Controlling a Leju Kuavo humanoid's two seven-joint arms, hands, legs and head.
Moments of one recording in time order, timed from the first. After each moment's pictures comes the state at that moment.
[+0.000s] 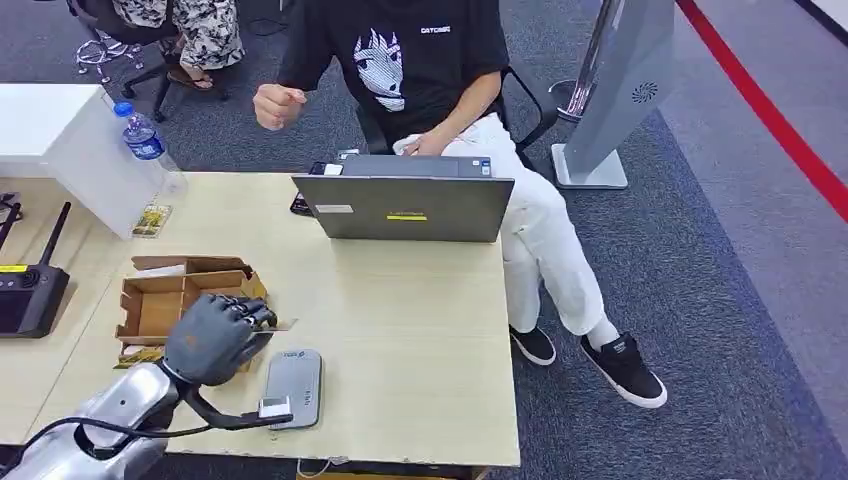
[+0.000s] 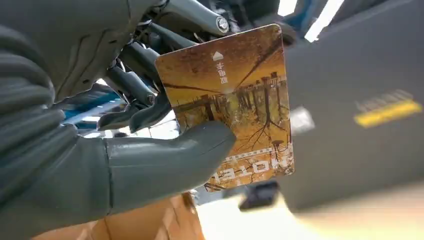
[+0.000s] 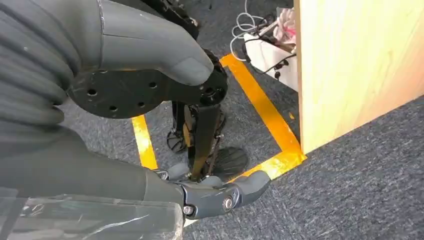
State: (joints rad) left arm -0.26 0.63 -0.73 -1.54 -0.99 0.46 -0.11; right arm -0.02 0.14 -1.44 -0.44 0.68 0.46 -0.12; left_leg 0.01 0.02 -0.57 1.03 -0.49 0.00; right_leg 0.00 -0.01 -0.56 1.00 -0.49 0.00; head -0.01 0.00
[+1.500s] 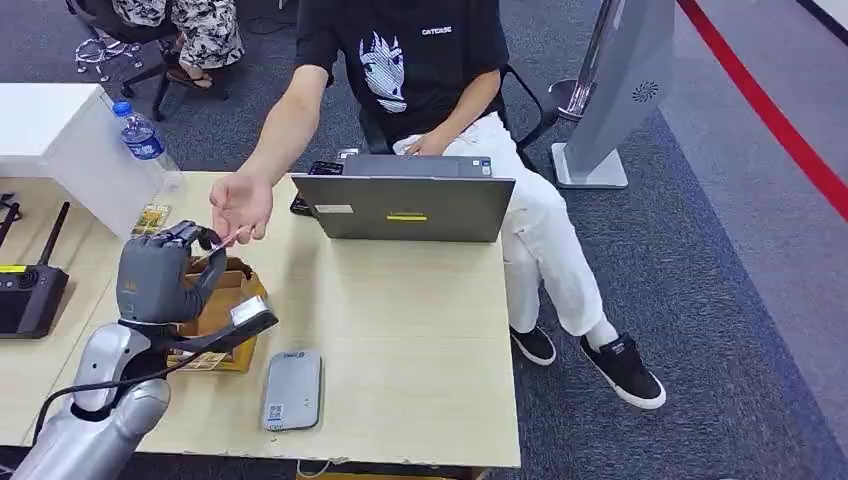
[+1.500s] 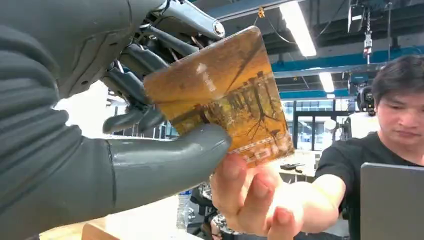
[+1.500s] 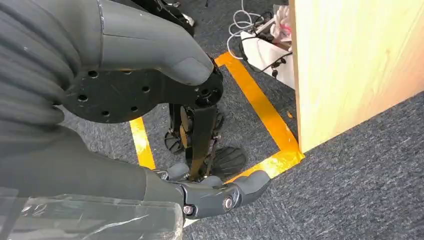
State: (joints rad) left arm -0.24 0.42 -0.41 -1.54 -0.92 0.49 -0.07; right arm -0.04 0.15 -1.44 -0.42 0.69 0.41 -0.14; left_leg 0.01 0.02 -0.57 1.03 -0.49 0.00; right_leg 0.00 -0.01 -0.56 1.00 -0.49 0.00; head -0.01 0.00
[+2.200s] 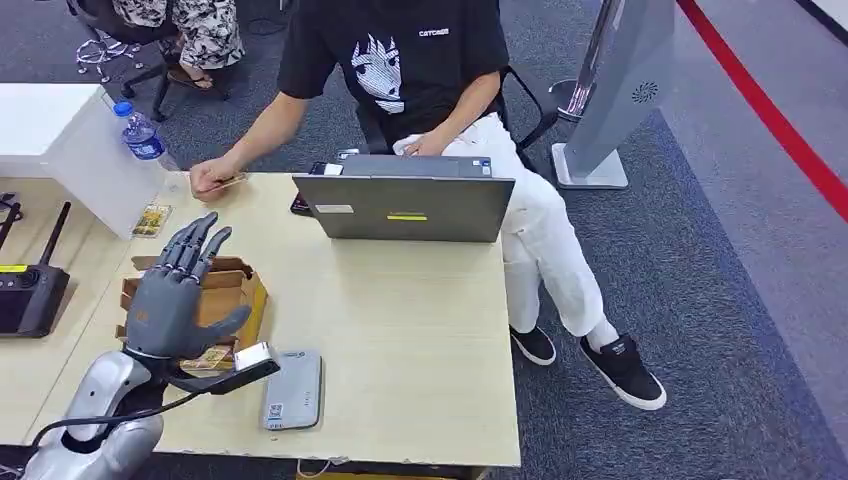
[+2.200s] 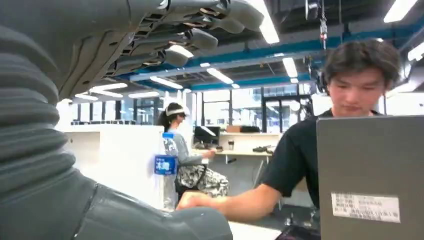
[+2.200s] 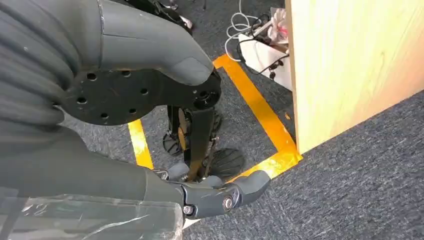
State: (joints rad) left arm -0.14 0.46 -0.42 -1.61 -0.89 0.43 -0.17; right arm -0.04 0.16 -1.44 -0.45 0.67 0.43 -0.12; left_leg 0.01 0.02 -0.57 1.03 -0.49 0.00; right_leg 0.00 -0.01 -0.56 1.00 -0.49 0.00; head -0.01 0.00
